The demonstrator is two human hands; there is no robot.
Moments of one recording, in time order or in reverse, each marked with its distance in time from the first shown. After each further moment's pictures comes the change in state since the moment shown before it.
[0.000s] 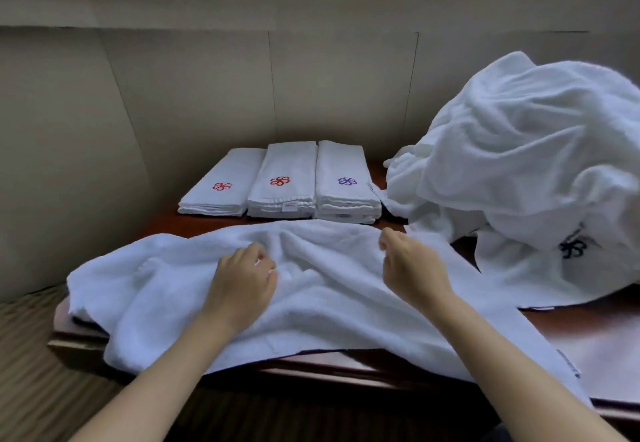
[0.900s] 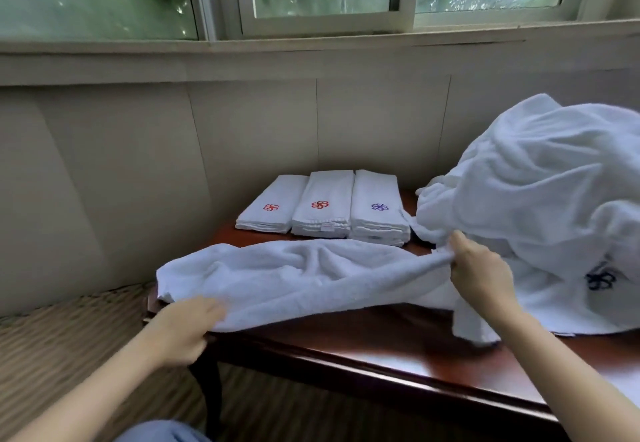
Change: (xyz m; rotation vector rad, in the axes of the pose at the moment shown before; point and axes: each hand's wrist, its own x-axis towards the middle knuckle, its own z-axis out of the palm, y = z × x) left_hand -0.100 -0.098 -0.080 0.248 -0.435 0.040; right_hand -0.004 0.033 -0.050 -0.065 0.002 0.202
